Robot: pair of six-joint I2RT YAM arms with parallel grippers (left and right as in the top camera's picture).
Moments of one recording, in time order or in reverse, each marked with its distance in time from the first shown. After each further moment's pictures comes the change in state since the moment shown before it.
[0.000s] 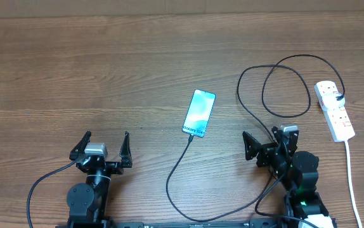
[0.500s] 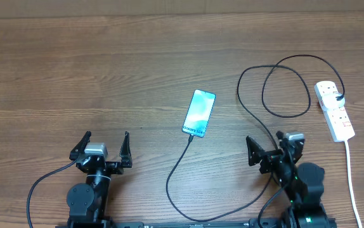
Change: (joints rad) left arm 0.000 0.000 0.000 0.000 0.000 0.000; right arm 0.000 -0.448 0.000 -0.328 0.014 0.000
